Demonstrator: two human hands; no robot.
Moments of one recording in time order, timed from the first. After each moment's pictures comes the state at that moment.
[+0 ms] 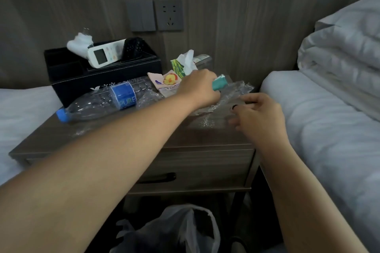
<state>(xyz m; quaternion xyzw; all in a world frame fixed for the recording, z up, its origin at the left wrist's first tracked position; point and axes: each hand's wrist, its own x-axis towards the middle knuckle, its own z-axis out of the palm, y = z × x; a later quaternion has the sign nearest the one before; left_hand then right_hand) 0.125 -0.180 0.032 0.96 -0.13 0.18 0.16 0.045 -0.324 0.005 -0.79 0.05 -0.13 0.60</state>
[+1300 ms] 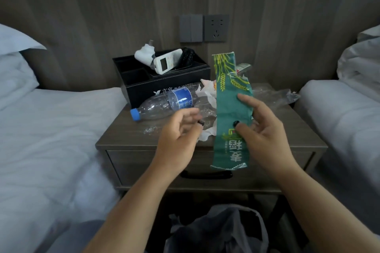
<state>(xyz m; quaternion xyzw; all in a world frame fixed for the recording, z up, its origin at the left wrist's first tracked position) -0.051 -0.045 -0.002 0.77 -0.01 0.19 0.61 -0.010 -0.219 -0.006 -0.66 -0.21 -0.11 0.71</state>
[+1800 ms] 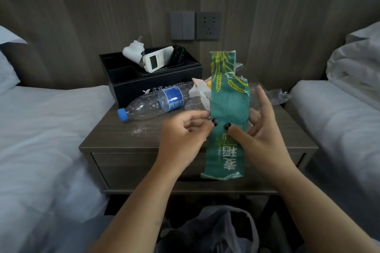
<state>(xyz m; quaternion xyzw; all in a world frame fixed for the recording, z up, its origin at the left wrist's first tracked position) -0.034 -0.072 0.004 0.73 0.01 0.18 0.65 -0.004 -0.230 -0.011 -0.62 -0.21 -0.06 0.75</state>
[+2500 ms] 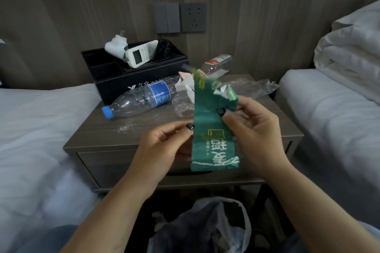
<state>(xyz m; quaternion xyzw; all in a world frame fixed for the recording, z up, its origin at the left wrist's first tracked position) -0.071 -0.066 0.005 0.69 -0.01 0.06 0.73 -0.019 -0.235 -0.001 -0.61 -0.24 -0.13 0.74</state>
